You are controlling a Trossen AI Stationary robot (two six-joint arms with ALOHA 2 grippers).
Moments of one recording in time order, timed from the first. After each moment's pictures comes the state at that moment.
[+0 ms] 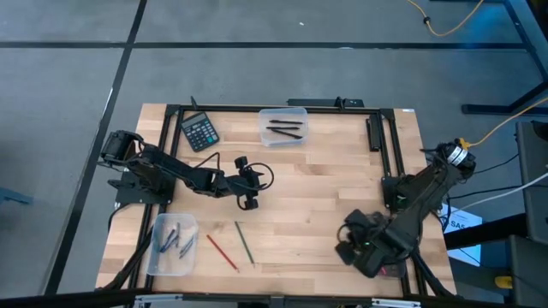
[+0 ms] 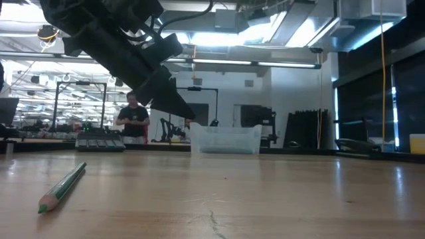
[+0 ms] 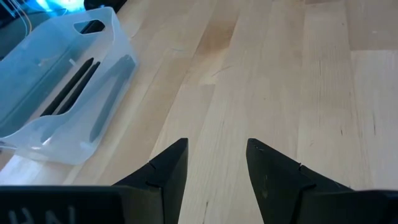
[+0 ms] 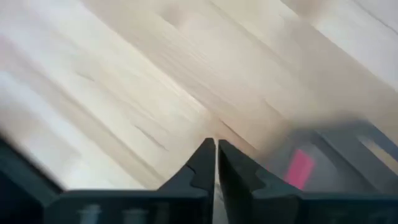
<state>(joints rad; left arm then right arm) -0.15 1.58 0.66 0.29 -0.53 -0.07 0.85 1.57 1.23 -1.17 0.31 1.76</state>
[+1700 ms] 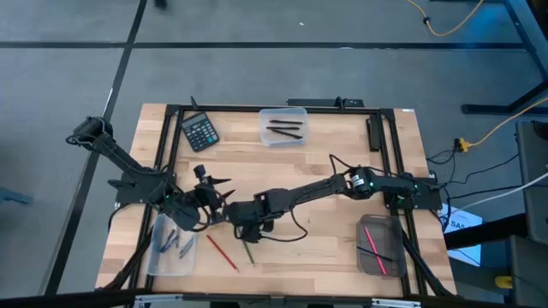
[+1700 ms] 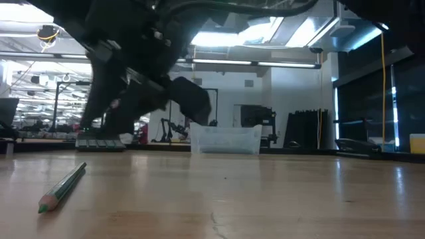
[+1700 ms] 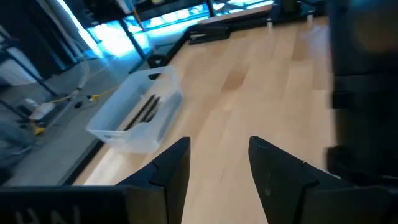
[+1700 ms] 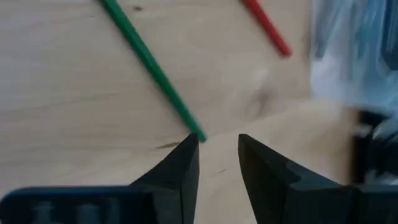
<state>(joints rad) -0.64 1.11 0.66 -0.28 -1.07 -0.37 0.23 2.48 2.15 -0.63 0.01 -1.26</state>
